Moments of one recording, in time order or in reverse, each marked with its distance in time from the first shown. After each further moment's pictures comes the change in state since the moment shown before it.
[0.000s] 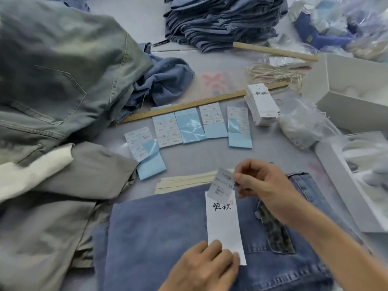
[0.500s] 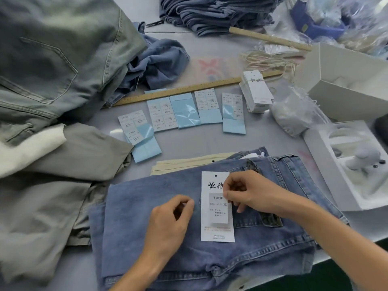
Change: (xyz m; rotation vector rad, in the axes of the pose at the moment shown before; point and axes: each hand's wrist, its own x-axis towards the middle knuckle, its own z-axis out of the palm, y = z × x) left_hand -0.022 -0.024 0.006 -0.675 0.057 -1.043; right_hand -0.017 0.028 -0.001 -0.529 -0.276 0.246
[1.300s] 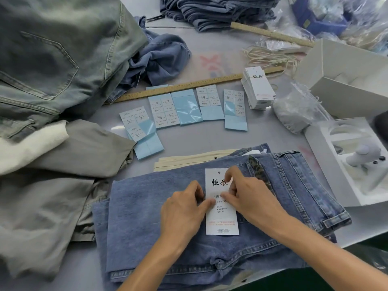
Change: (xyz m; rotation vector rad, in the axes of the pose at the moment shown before) left_hand 0.019 0.018 0.017 0.336 -0.124 -0.103; right_hand -0.003 0.009 0.038 -0.639 0.390 -0.192
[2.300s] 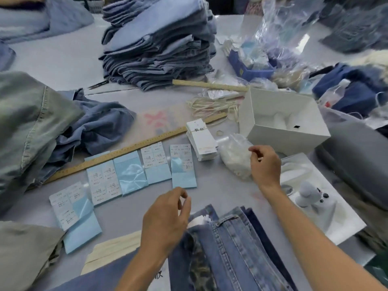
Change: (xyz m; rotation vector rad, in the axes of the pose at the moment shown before) left_hand 0.119 0.142 0.010 0.097 0.080 0.279; right_hand 0.114 0.209 -0.133 0.311 0.854 0.465
